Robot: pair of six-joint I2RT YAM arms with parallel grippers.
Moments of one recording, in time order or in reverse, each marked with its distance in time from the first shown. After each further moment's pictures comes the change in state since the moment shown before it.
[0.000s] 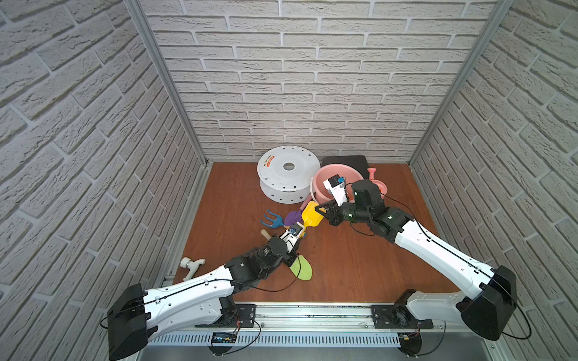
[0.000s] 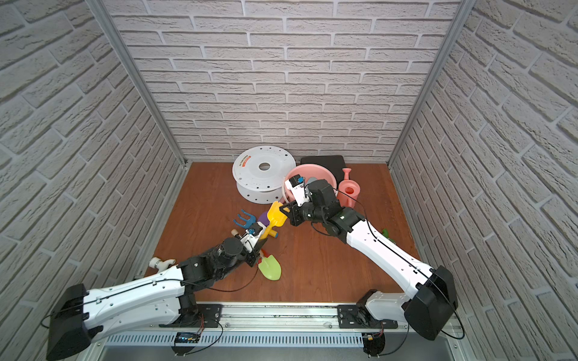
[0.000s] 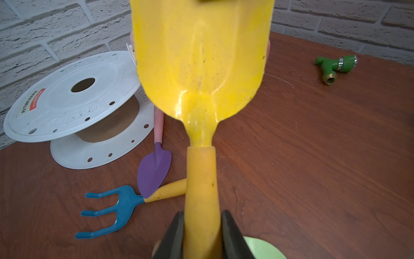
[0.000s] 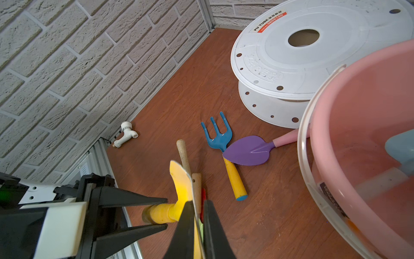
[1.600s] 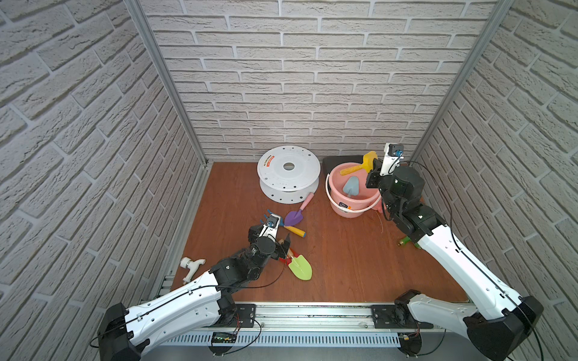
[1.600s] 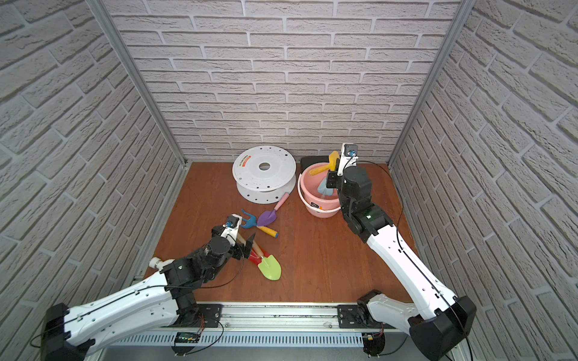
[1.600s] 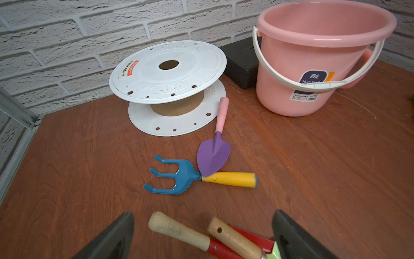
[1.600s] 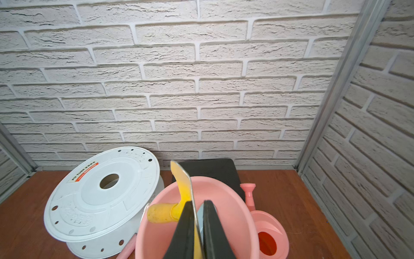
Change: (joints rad) left arm 0.090 -0.161 -0.006 -0.182 -0.225 -0.171; right arm -0.192 -0.138 0.063 0.218 0.819 -0.195
